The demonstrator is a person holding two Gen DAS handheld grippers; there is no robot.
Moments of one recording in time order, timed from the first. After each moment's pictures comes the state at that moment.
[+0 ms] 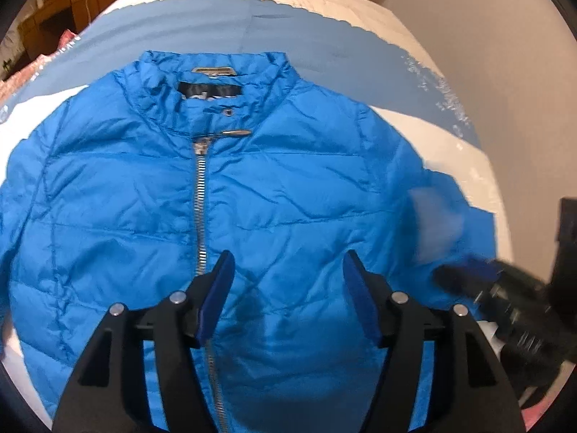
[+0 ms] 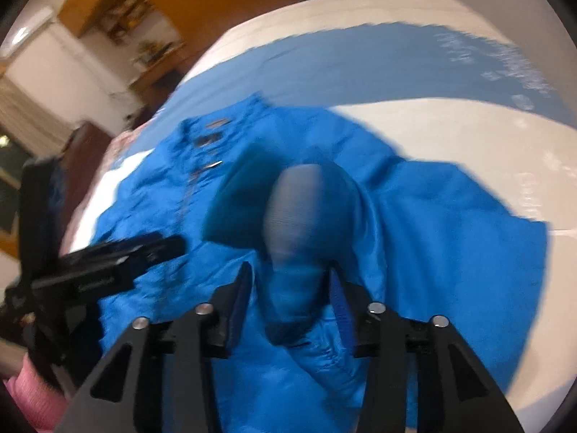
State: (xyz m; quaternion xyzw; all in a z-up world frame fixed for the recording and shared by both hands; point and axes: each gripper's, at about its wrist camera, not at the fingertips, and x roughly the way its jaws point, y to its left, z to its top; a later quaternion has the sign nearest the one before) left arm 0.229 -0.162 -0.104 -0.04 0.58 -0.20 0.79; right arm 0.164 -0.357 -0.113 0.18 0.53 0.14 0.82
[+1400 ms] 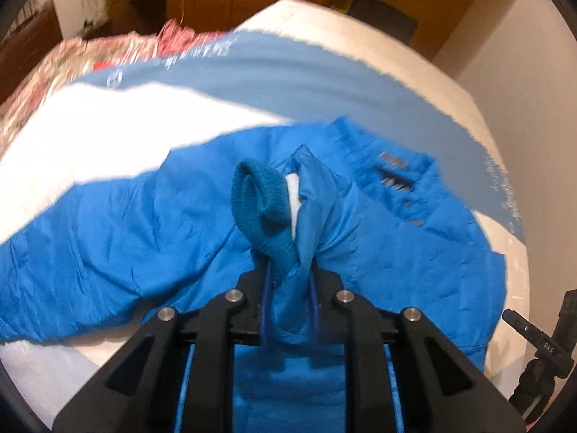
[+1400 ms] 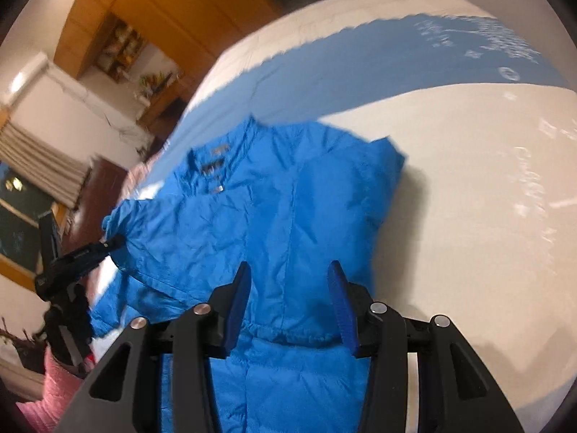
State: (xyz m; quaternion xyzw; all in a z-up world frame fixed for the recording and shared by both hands) left arm 0.249 0.002 -0.085 -0.11 0.54 -0.05 0.83; right arm 0.173 -0.382 -0.121 0.23 0.51 0.10 0.82
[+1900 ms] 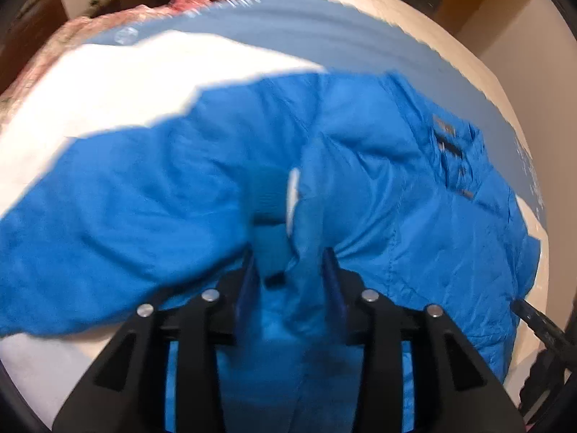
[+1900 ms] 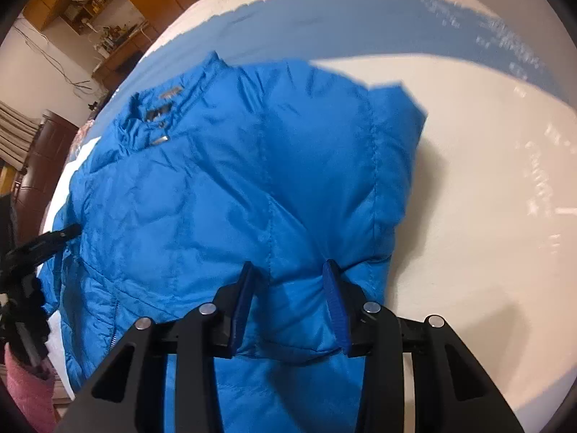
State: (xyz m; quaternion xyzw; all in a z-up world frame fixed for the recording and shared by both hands) left arm 0.252 0.033 -0.115 -0.09 0.57 -0.01 0.82; right arm 0.193 -0.351 -0.132 0.15 0.56 0.04 0.82
